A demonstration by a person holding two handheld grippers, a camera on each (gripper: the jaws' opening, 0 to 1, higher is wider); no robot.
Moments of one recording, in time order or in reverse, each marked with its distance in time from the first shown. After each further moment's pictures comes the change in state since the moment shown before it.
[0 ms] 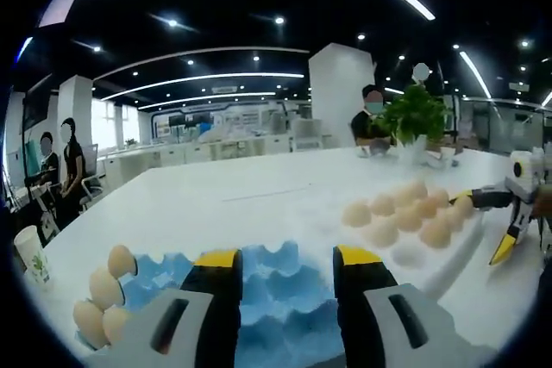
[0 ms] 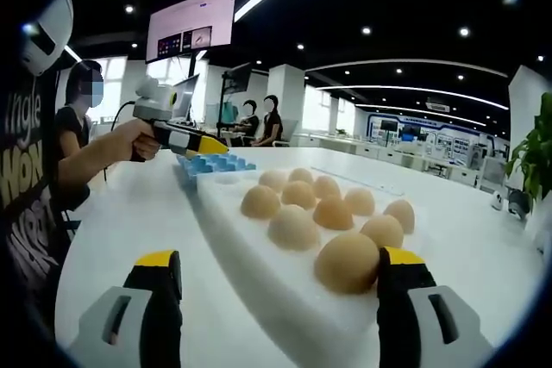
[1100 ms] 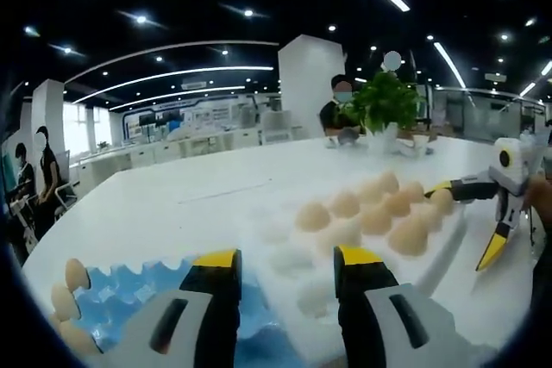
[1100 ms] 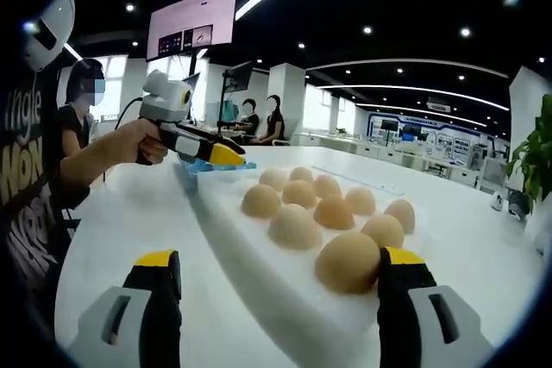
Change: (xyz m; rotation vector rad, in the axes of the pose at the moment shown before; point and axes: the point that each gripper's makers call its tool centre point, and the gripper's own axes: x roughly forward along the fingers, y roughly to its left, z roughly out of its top) left arm 0.022 -0.057 -0.004 0.052 0.045 -0.148; right arm 0.000 0.001 -0.001 -0.005 0.006 0.001
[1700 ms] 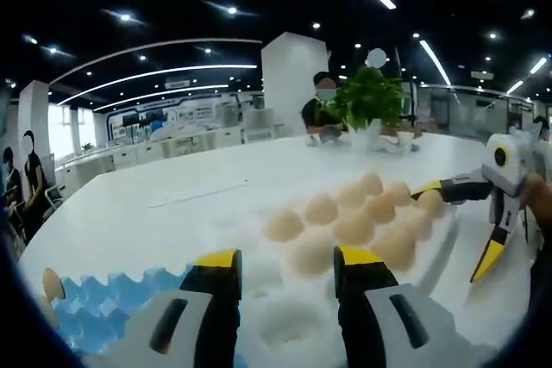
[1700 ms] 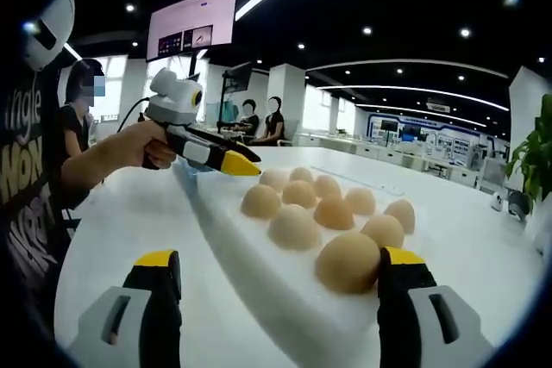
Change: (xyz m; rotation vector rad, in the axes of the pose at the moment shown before) left arm 0.030 -0.025 0.002 0.016 0.013 -0.087; right arm 0.002 -0.002 0.000 -0.001 -0.002 -0.001
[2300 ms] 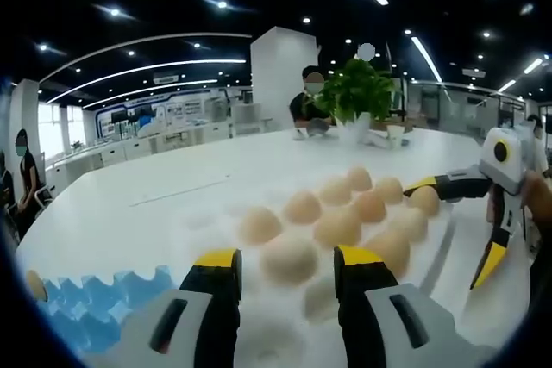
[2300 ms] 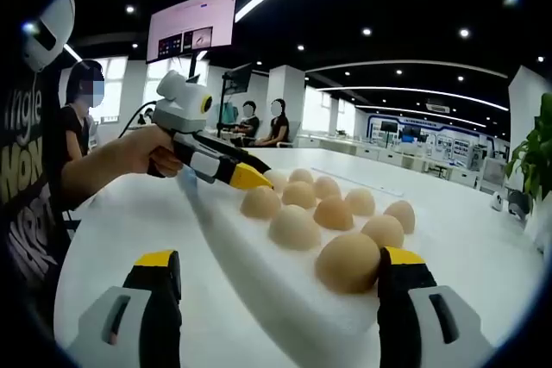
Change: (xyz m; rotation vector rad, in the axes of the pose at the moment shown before) left arm 0.021 -0.021 -0.004 0.007 0.030 -0.056; right arm -0.001 0.001 0.001 0.002 -0.010 0.000
